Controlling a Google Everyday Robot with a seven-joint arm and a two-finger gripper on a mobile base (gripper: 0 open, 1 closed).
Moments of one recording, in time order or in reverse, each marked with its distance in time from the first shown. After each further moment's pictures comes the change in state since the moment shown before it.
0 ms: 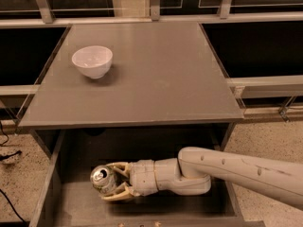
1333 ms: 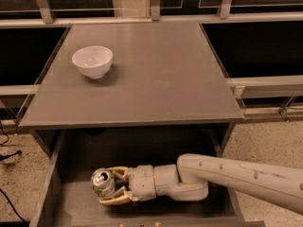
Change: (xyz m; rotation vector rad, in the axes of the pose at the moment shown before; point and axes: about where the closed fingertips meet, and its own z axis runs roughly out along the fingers) arm 0.010 0.011 0.007 0.002 -0.046 0.091
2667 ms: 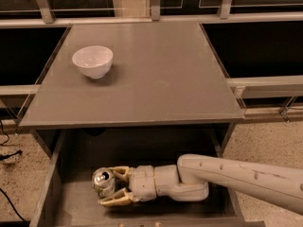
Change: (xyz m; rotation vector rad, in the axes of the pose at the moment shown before) arm 0.000 0.000 0.000 0.000 0.000 0.000
